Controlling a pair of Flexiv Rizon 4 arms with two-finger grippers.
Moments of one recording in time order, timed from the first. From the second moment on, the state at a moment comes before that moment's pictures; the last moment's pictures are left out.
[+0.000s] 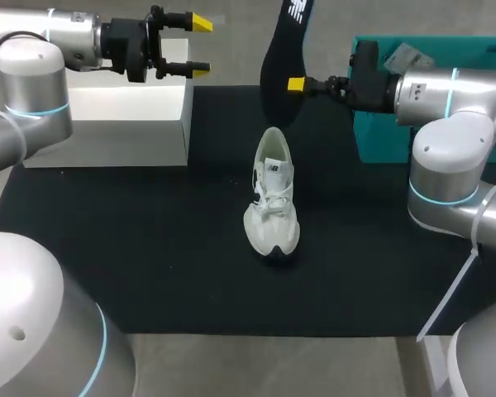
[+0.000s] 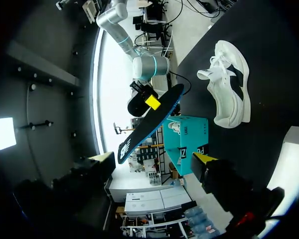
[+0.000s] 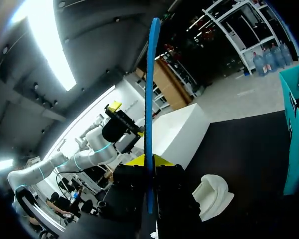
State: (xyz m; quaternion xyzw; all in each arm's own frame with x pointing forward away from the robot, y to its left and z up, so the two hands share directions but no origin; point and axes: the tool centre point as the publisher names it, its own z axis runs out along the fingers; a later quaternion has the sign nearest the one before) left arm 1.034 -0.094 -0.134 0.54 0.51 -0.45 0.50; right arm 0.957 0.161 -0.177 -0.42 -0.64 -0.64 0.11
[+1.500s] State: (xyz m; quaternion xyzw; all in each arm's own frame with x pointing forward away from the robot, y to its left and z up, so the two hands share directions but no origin) left arm 1.033 -0.094 -0.134 0.54 0.51 -0.45 0.50; right arm 0.981 0.163 -0.250 -0.40 -0.65 -0.61 0.19
